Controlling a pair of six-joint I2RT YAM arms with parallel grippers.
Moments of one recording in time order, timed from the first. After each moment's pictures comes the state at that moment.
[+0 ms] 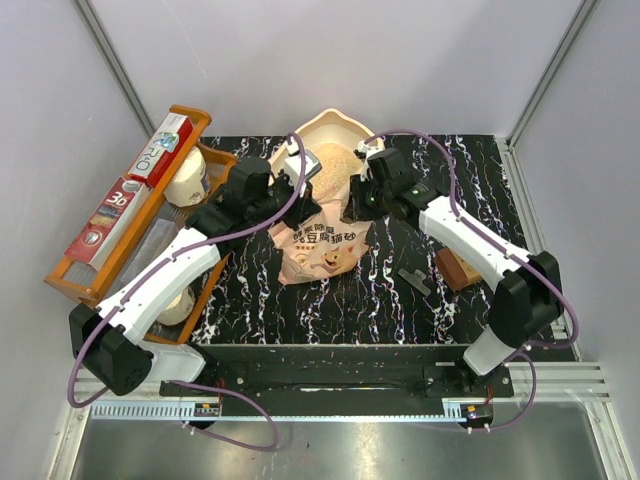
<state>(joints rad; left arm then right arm) -0.60 1.30 1.25 -0.36 0.36 0.08 0.58 1.62 1.43 -0.54 -0.10 0.35</state>
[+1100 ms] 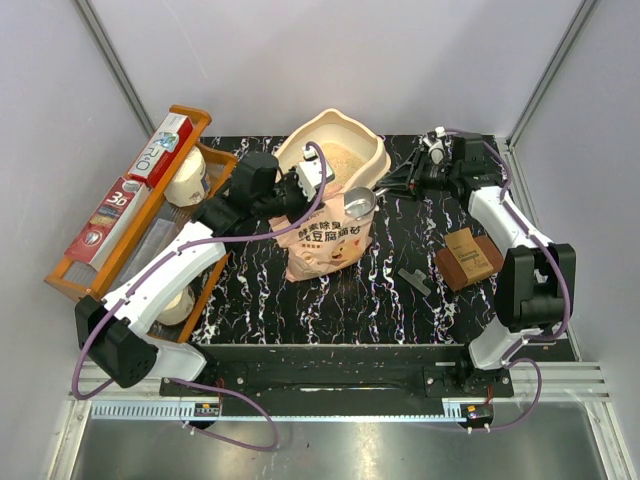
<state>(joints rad) -0.61 1.35 1.31 -0.40 0.37 0.33 0.09 1.67 1.31 -0.21 -0.94 0.87</state>
